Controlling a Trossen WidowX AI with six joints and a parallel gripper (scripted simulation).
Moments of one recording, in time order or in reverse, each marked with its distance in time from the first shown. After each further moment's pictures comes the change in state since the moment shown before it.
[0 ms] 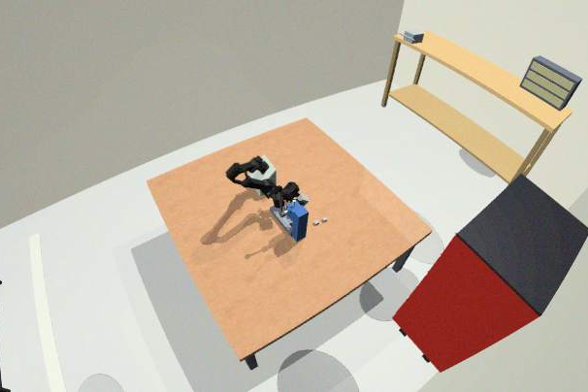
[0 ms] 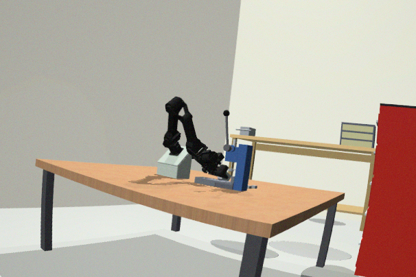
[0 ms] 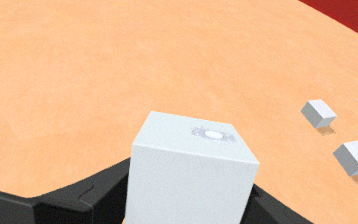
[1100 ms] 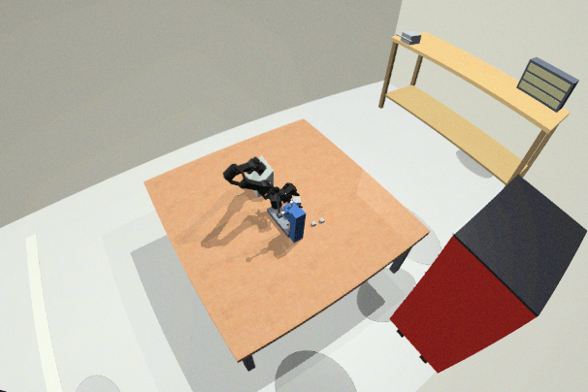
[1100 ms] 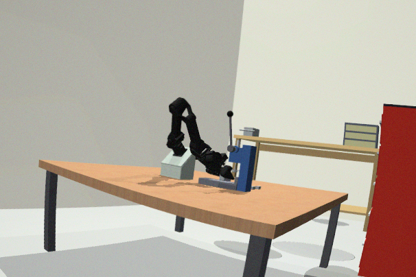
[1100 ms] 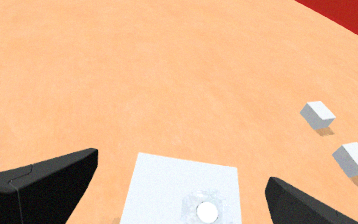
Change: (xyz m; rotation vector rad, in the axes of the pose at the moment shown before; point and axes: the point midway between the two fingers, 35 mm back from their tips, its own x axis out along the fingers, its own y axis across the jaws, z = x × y) arm 0.000 0.000 0.001 0.000 -0.006 0.000
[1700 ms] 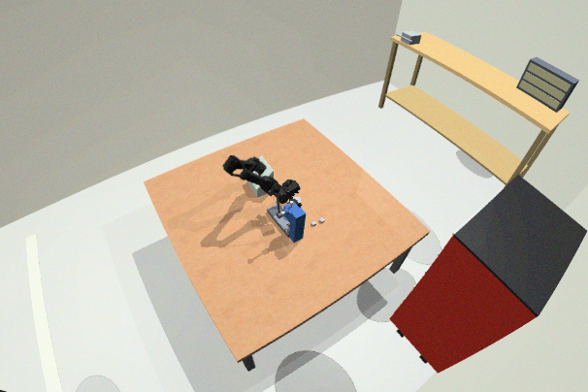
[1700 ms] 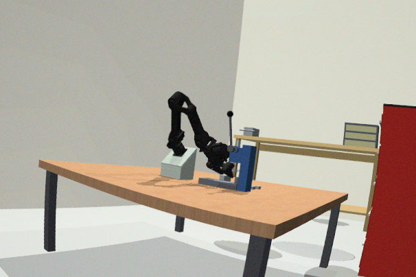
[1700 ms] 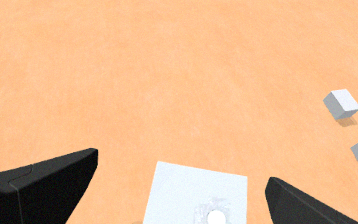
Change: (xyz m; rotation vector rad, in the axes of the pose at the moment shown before) arm -0.008 0.005 0.014 0.024 0.191 0.073
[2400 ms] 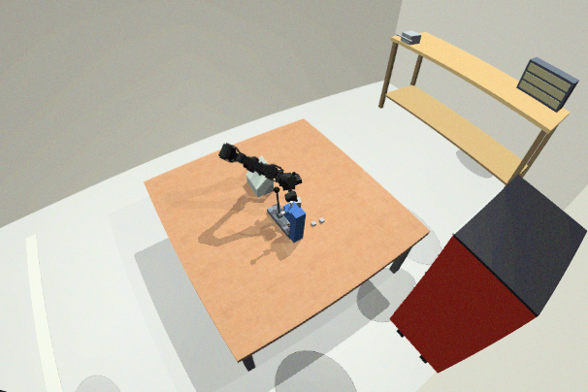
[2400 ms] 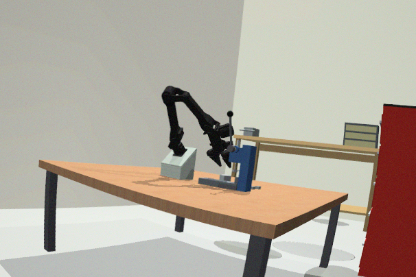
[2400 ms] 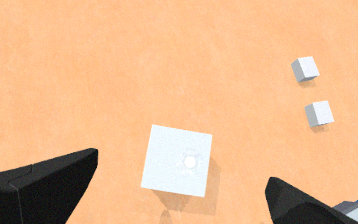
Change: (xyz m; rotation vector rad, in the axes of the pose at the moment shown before) arm -0.051 -0.002 0.030 -0.017 0.319 -0.094
